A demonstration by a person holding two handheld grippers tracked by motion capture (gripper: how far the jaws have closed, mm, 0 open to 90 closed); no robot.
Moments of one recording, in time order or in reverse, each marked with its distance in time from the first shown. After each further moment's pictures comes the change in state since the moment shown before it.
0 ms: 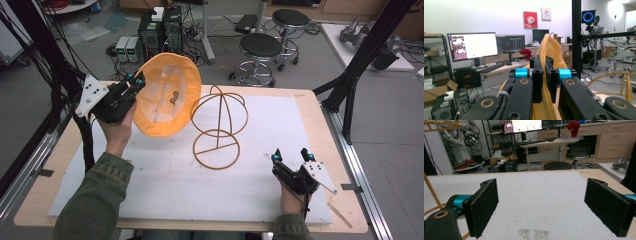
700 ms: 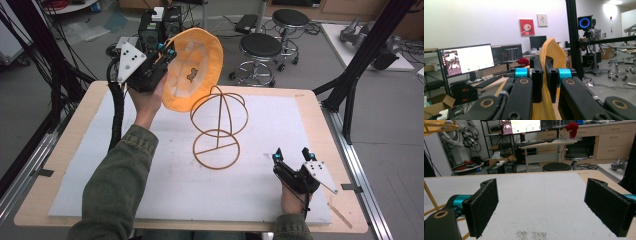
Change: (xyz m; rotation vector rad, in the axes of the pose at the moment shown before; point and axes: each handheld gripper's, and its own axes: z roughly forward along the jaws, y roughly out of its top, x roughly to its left) left arm -0.034 0.032 0.087 -0.053 -0.047 0.049; right arm -0.002 0.001 0.001 -0.008 -0.009 -0.001
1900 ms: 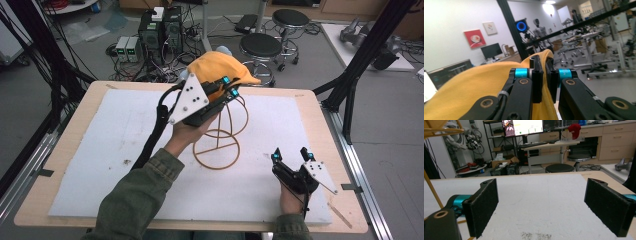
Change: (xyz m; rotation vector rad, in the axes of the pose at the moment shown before) left arm -0.132 0.008 -0.002 -0.016 -0.429 0.137; right arm 0.004 0.001 -0.001 -0.007 0.022 0.023
